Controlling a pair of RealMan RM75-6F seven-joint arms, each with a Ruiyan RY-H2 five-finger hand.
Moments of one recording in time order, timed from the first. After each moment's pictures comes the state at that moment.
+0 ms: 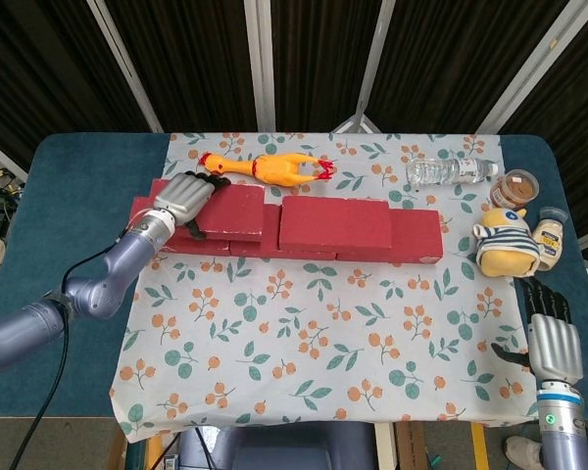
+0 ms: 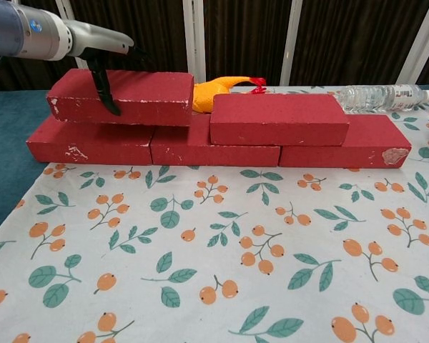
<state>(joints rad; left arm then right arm) -1.03 -1.41 -0.39 -1.16 0.84 0.38 0.50 0.13 -1.23 0.13 -1.68 -1.18 1.38 -0.18</state>
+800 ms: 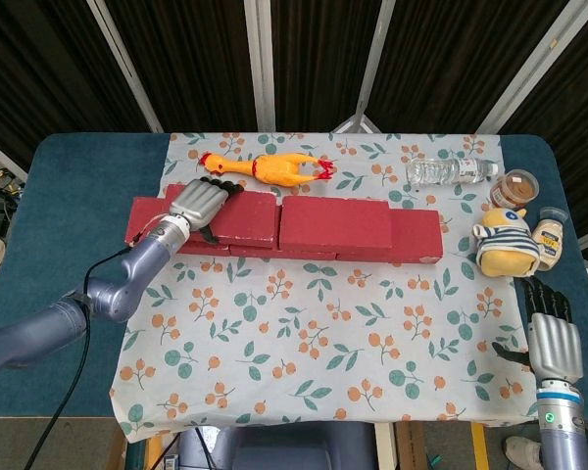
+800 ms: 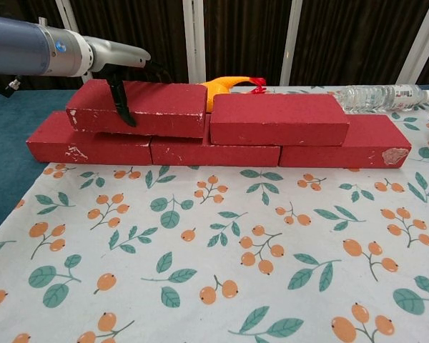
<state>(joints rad) -1.10 -1.50 -0.28 -1.07 0.92 0.44 0.35 0.13 -1.24 0.13 -1.67 -1.18 1.38 -0.19</state>
